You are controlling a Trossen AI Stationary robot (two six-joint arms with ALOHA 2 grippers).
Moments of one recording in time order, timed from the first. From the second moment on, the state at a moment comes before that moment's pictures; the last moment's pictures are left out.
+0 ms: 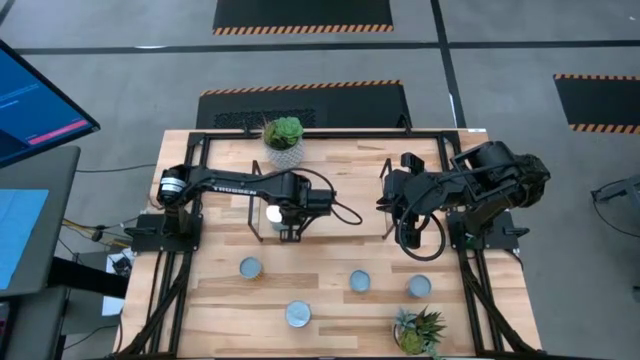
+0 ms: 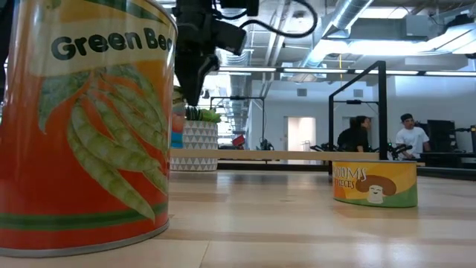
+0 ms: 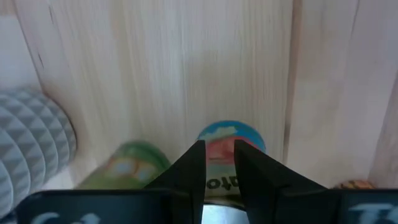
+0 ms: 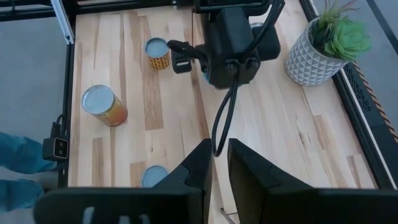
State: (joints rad) left arm -0.01 1.92 1.70 -1.32 -0.17 0.03; right arm 0.35 1.66 2.33 -1.57 0.34 0.39
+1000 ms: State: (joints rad) left arm -0.05 1.90 1.97 -1.56 -0.13 -0.09; right arm 0.35 1.66 2.33 -1.57 0.34 0.39
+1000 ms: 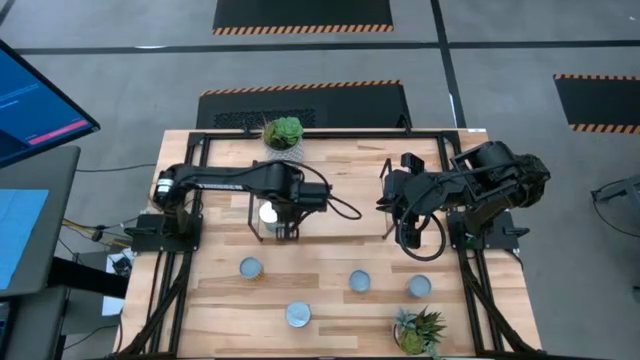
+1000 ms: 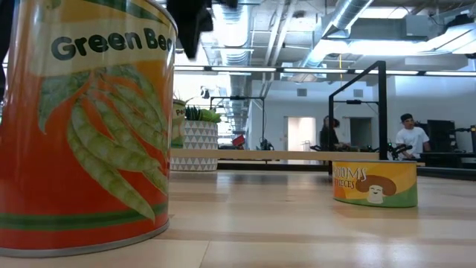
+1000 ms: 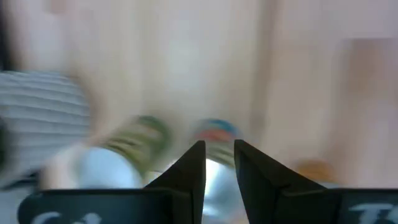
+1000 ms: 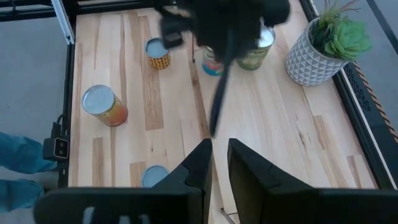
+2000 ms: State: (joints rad) left arm -0.74 1.30 1.49 -1.57 -0.49 -0.94; right arm 0.39 2.04 2.33 -1.33 0.26 0.38
